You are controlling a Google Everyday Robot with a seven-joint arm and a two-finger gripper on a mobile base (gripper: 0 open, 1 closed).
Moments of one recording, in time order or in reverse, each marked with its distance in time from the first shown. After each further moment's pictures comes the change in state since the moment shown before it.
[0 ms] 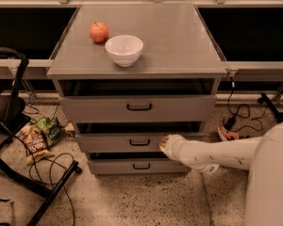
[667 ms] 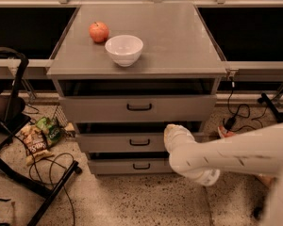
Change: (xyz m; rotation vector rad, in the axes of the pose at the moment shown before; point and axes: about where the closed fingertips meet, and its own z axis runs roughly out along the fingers) arm -0.053 -0.055 -0.098 0.284 0.118 -0.122
